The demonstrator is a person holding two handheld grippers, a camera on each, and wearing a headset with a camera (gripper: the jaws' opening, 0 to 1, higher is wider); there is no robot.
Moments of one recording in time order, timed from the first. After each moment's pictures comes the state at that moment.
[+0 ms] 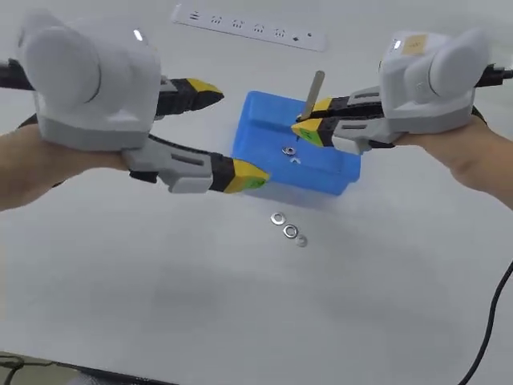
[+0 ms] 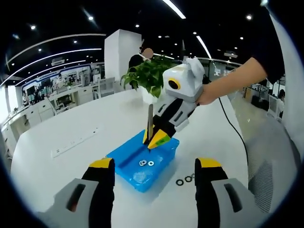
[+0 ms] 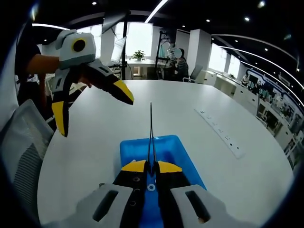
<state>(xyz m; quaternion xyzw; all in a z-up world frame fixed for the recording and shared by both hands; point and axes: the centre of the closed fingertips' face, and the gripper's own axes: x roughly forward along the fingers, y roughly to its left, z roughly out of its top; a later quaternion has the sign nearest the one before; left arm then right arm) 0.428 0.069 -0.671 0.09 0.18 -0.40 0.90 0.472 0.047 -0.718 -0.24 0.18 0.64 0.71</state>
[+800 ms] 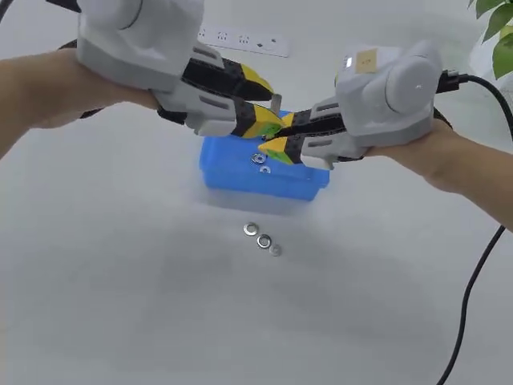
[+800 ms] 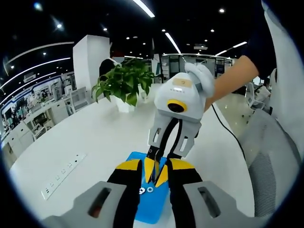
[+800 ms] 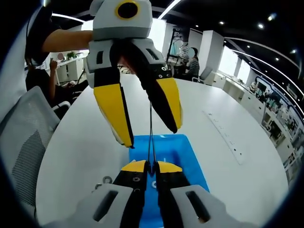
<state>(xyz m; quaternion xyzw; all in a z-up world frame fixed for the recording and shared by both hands) 0.460 0.022 -0.656 0.14 0.16 -0.51 0.83 0.463 0.047 -0.725 -0.28 0.18 0.66 0.68</state>
